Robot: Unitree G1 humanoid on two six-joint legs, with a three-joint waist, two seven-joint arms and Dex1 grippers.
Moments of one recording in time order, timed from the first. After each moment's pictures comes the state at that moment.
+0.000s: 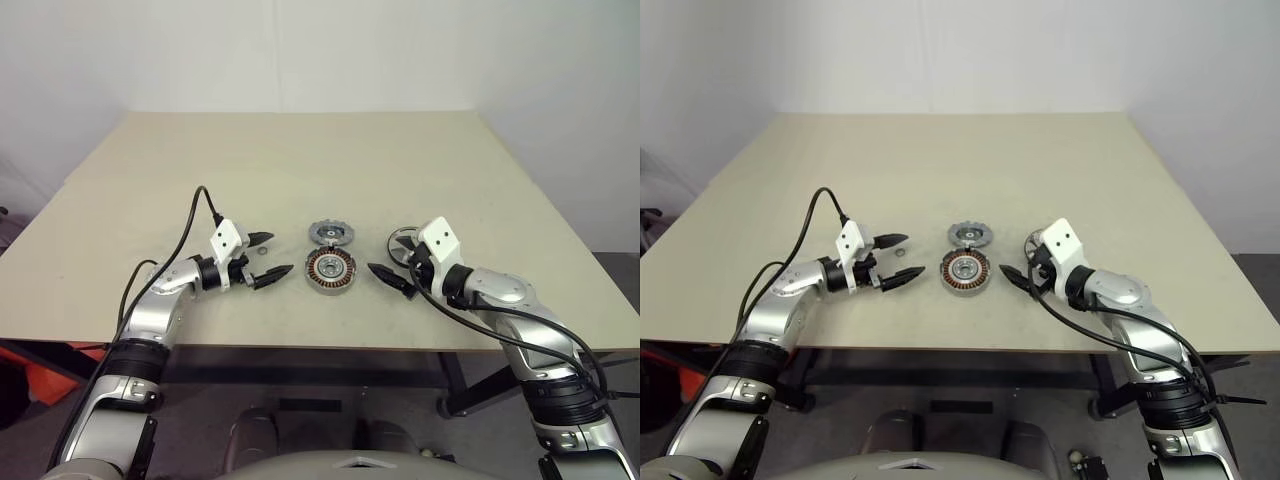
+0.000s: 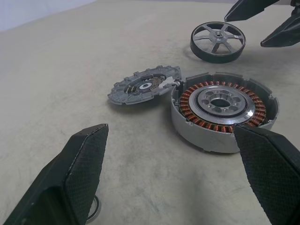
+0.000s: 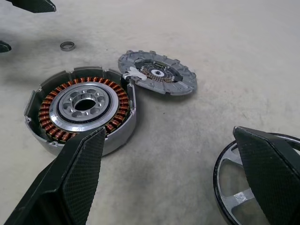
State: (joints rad) left arm -0.38 0.41 -0.05 0.34 -0.23 0.00 -1.01; right arm -0.21 -0.52 0.04 -0.23 0.23 0.59 0.65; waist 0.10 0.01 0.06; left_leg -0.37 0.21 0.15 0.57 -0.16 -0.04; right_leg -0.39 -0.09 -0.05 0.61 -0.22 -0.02
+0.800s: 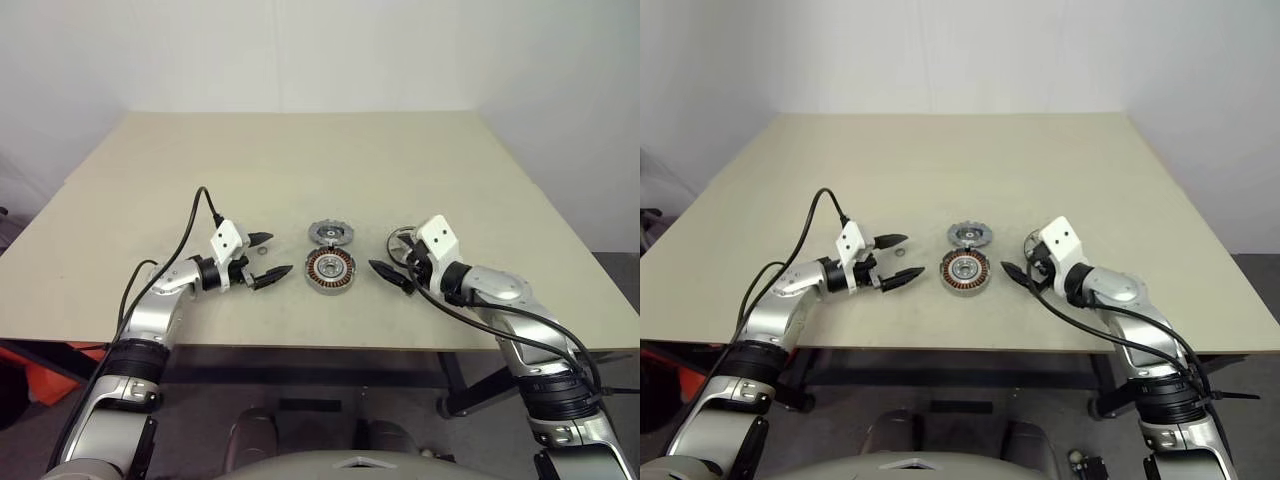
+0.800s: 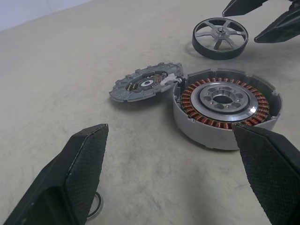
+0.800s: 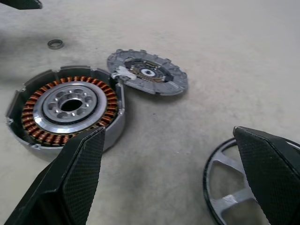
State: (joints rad) left arm -0.38 0.41 -0.05 0.34 -0.22 -0.01 -1.00; right arm -0.22 -0.51 0.05 -0.21 0.20 0.57 0.64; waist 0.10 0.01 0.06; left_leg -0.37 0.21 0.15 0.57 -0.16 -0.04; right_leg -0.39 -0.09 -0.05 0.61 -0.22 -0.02
